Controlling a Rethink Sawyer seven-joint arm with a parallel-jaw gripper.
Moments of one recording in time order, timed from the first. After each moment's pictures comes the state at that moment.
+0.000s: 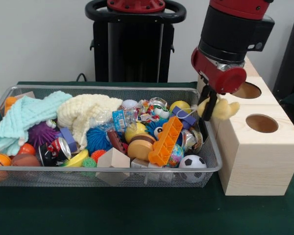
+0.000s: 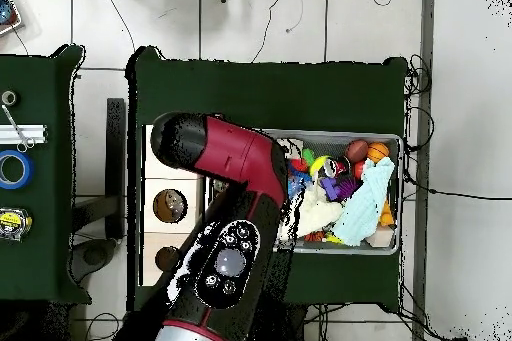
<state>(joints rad) 0.21 -0.41 -0.50 1.34 0.45 0.73 2.69</state>
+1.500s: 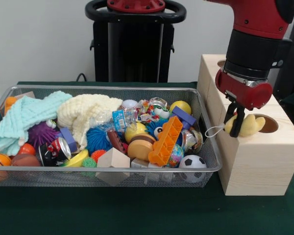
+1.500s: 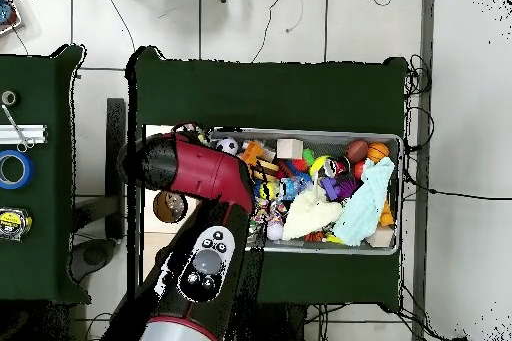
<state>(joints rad) 0.26 -0.43 -0.38 1.46 0.45 0.46 2.69</state>
